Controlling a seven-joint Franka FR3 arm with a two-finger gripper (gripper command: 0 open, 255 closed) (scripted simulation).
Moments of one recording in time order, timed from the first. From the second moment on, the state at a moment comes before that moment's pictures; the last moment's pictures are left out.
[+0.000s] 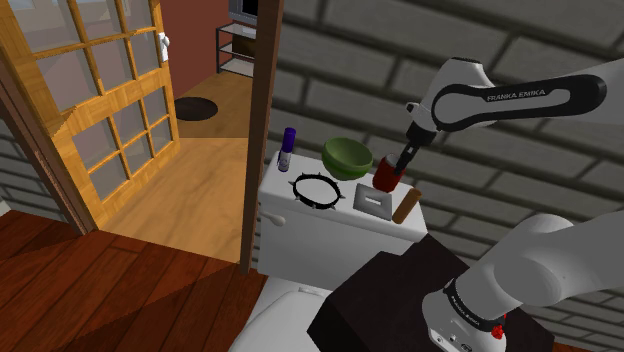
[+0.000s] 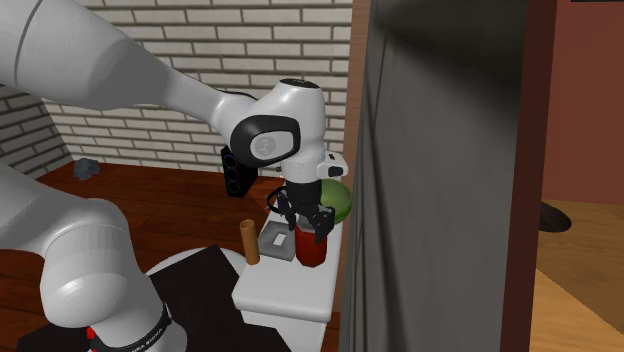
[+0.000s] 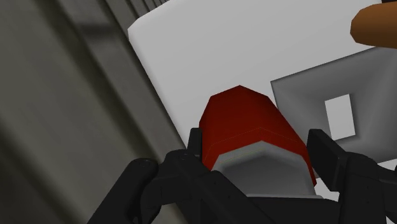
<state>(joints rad) -0.06 -0.49 -0.24 -2.64 -0.13 2.18 -0.47</state>
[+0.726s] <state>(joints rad) -0.06 -0.52 -0.23 -2.61 -0.13 2.12 -0.46</state>
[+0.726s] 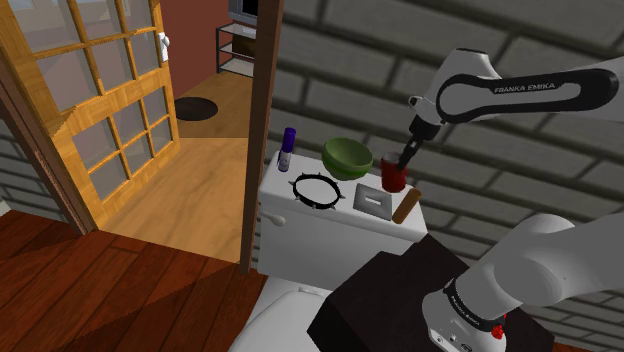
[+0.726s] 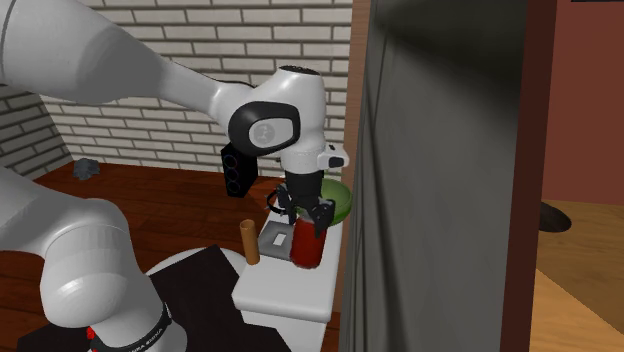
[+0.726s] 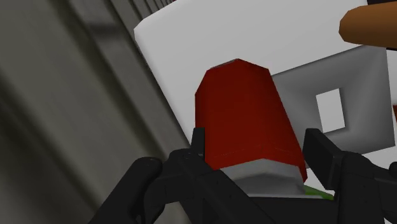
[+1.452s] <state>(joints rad) -0.06 -0.56 -0.22 -2.49 -0.12 1.95 -0.46</state>
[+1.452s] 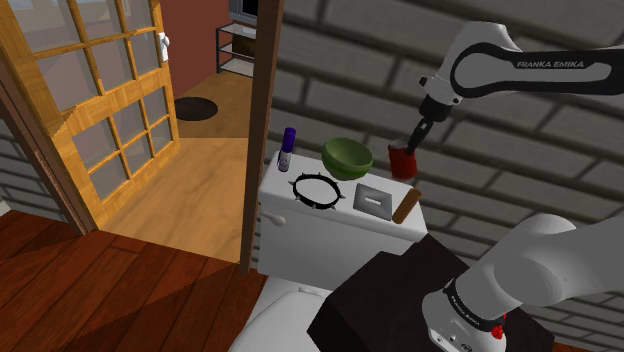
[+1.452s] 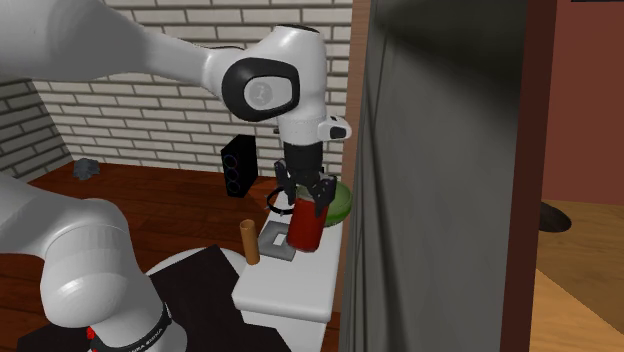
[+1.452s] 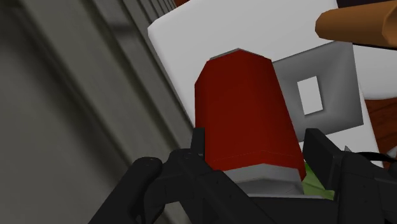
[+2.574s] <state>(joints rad) -0.05 -0.58 -0.20 -2.28 -0.10 1.72 -0.47</state>
